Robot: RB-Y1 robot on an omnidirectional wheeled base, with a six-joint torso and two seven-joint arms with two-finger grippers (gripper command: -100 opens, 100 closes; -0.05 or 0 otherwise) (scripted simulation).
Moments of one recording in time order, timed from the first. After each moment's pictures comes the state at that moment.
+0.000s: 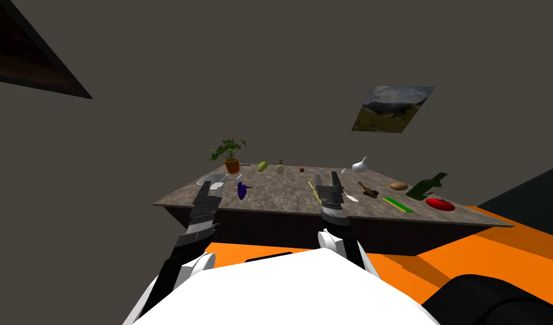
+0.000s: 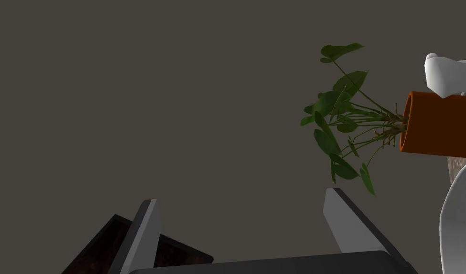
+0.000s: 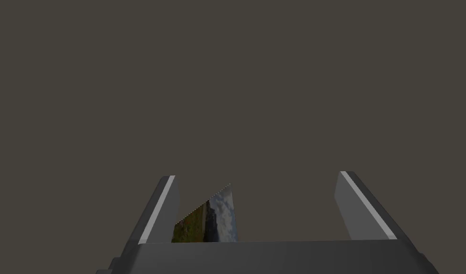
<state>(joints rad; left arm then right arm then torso) 0.54 0.04 -0.05 -2.23 0.06 -0.44 -0.08 0.52 -0.02 -0.02 -2.31 0.01 -0.59 -0.13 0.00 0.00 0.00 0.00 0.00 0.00</state>
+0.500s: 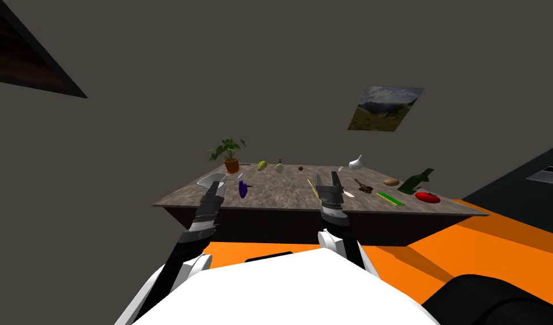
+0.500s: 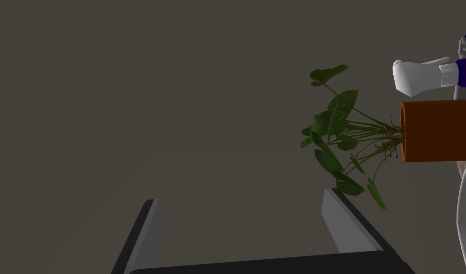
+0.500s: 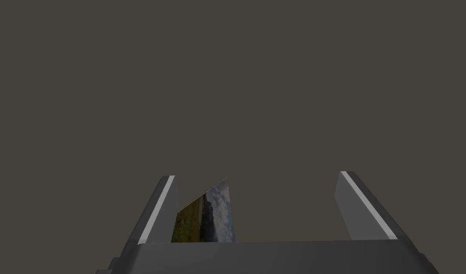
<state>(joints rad) 0.52 0.14 -0.05 -2.21 -0.01 -0.41 -0.08 0.52 -0.02 -0.02 -2.31 0.01 -0.59 -0.13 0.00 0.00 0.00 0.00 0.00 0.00</state>
